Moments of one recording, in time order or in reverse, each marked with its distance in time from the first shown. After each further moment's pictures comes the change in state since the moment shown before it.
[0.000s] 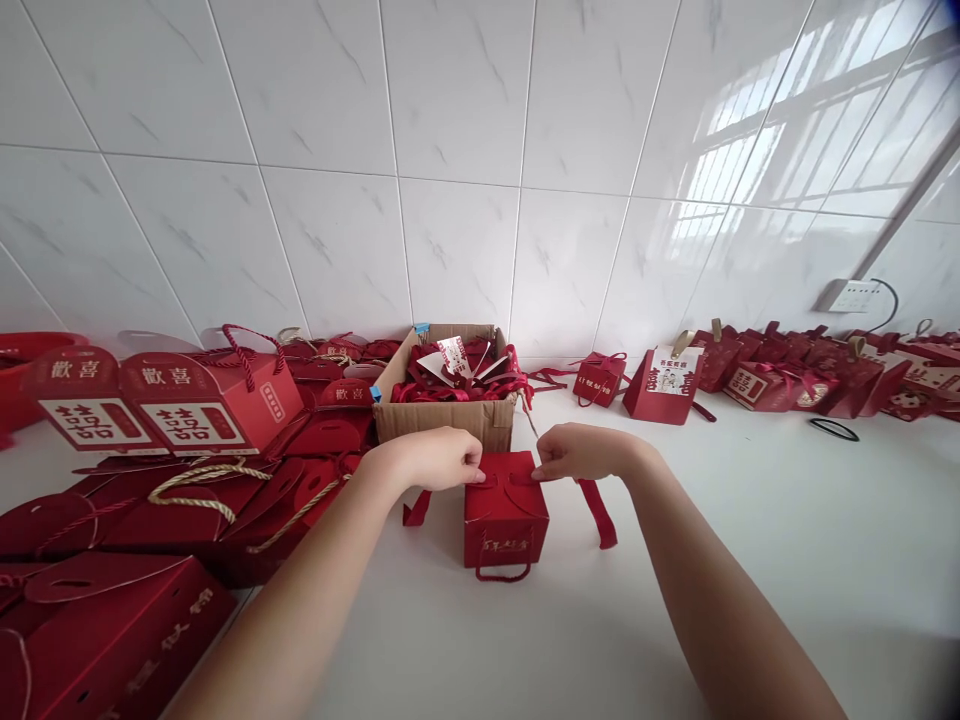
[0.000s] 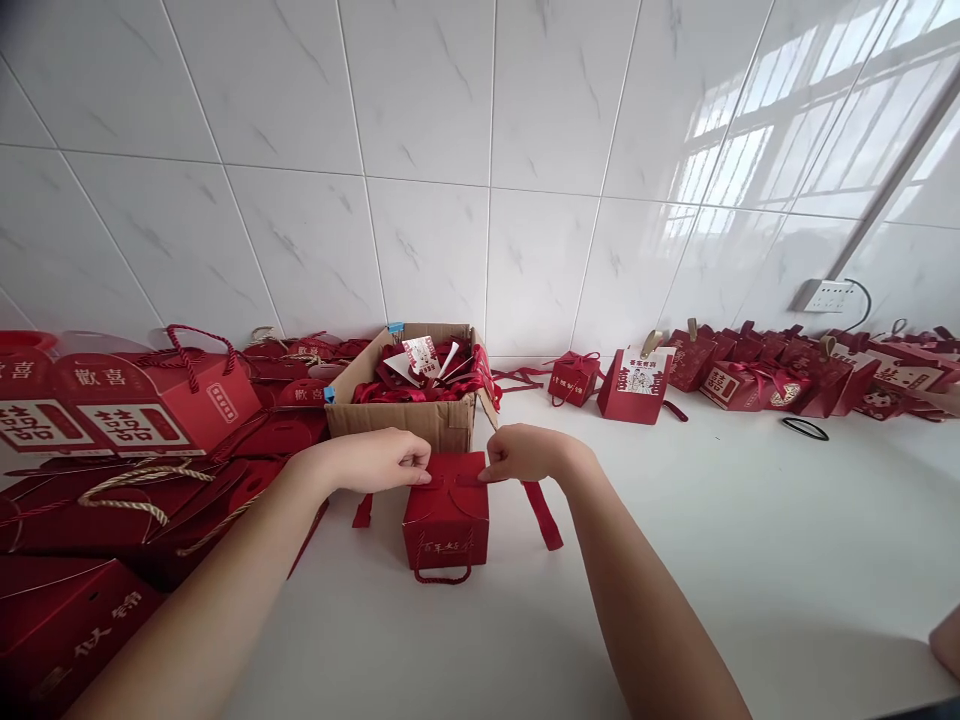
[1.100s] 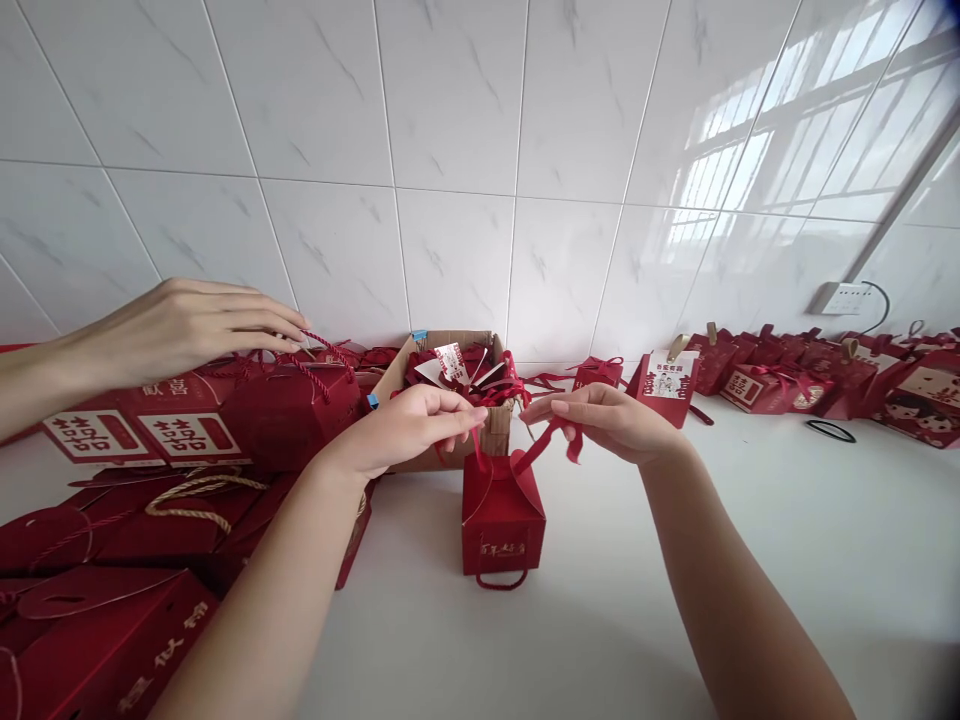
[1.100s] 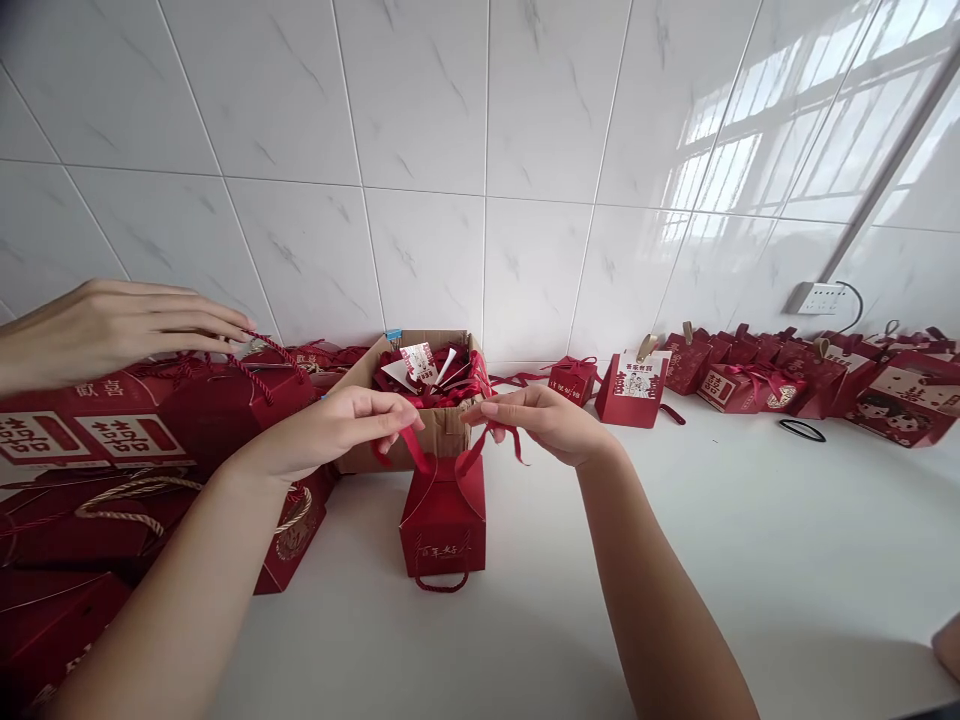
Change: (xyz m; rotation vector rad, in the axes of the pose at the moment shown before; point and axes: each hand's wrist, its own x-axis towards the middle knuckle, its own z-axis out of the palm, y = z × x) left_hand -0.035 0.008 -0.026 -0.695 0.331 0.218; right_hand -0.030 0.003 -0.020 0.937 0.254 -0.534
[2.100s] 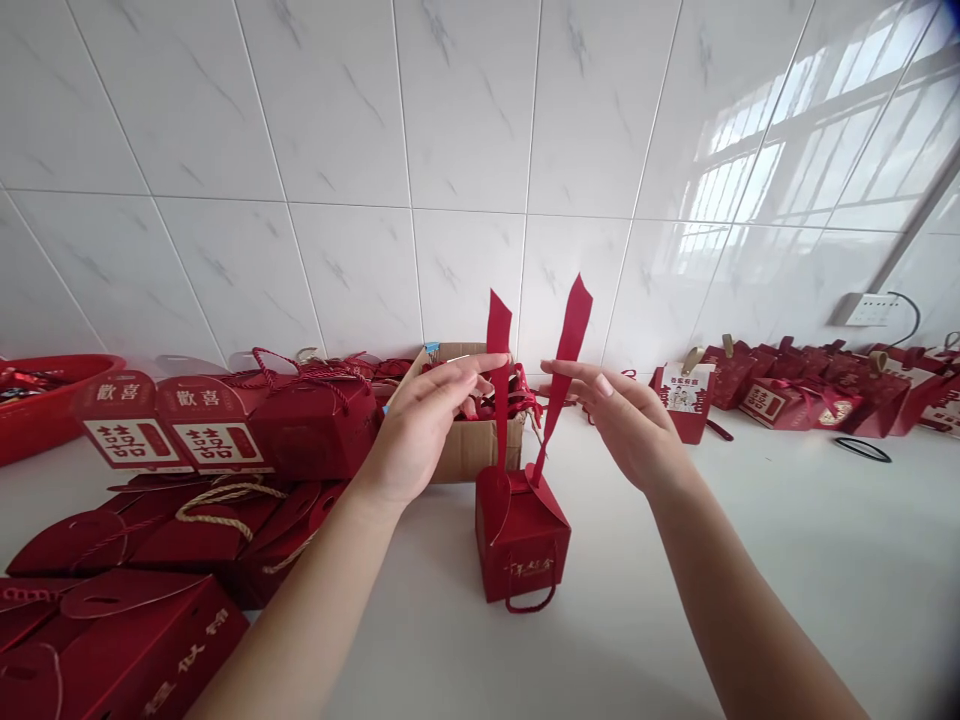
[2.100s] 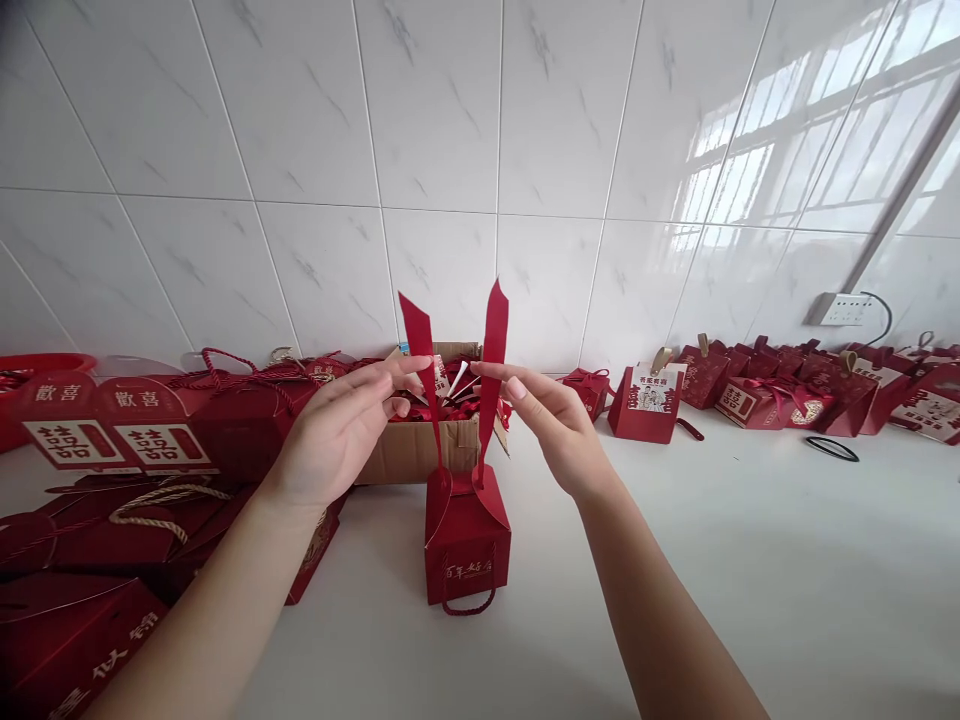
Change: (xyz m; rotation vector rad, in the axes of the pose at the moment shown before) left_hand -0.003 0.010 0.020 -0.600 0.362 0.426; right_hand -0.001 -0.010 0.032 -0.019 0.376 -0.402
